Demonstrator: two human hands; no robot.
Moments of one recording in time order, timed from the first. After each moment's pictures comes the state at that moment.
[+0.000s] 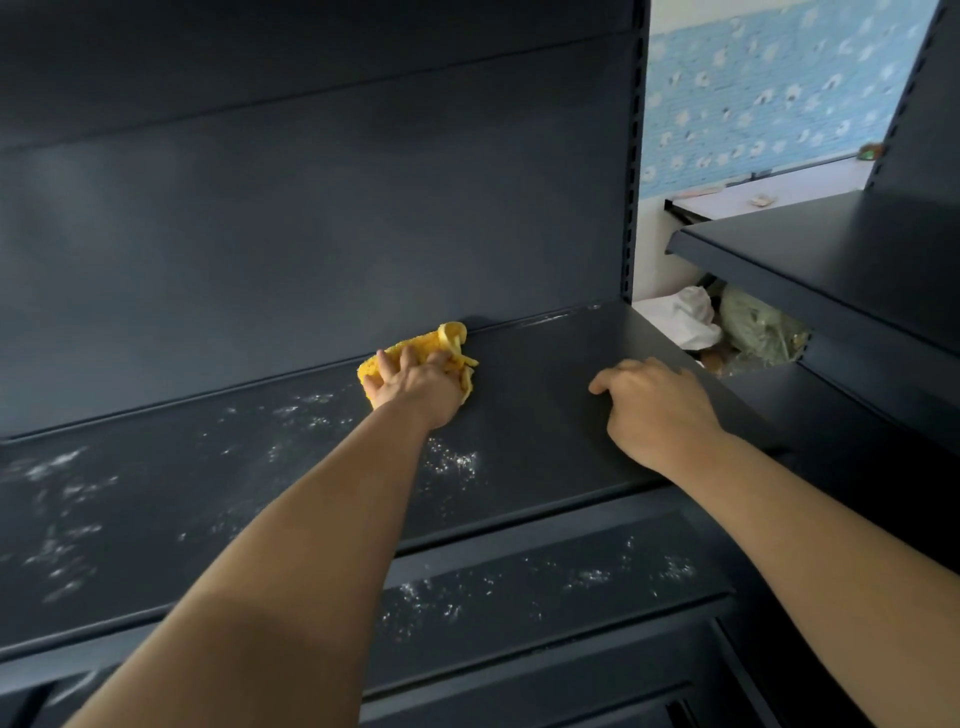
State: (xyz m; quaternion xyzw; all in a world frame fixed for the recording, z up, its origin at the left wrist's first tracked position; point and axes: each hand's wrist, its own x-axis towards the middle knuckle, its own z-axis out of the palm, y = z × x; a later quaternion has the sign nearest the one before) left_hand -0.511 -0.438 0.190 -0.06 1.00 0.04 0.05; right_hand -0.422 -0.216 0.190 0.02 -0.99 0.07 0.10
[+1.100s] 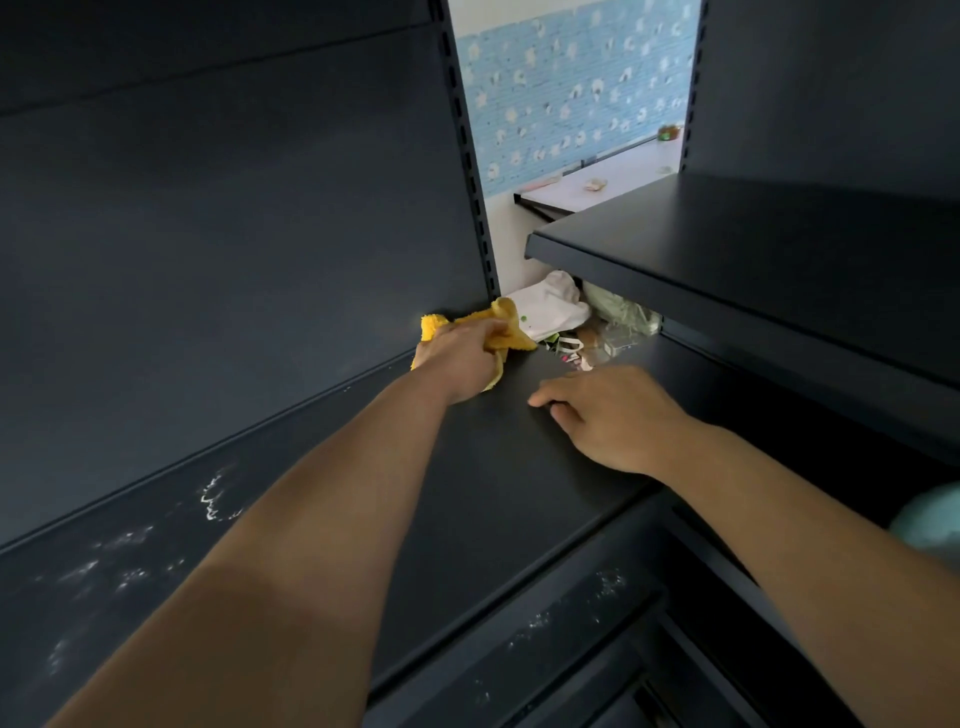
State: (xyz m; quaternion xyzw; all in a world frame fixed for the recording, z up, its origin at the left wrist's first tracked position) left_hand -0.587 -0.277 0.197 0.26 0.96 0.12 0.06; right_hand -0.440 -0.151 0.187 0.00 -1.00 0.09 0.04
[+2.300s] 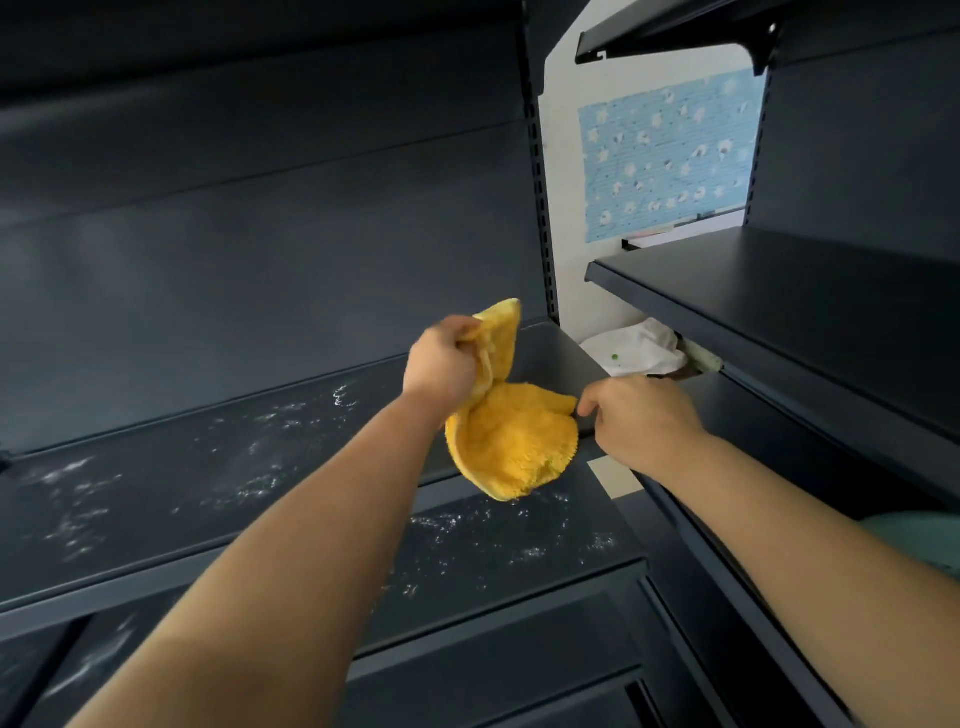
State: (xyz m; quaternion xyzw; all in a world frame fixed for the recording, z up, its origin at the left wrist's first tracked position) left_hand -0.412 -0.344 0.239 0.08 0.90 0.40 -0.14; right_hand -0.321 -0.153 0.210 0.02 -0.98 0.10 0.14
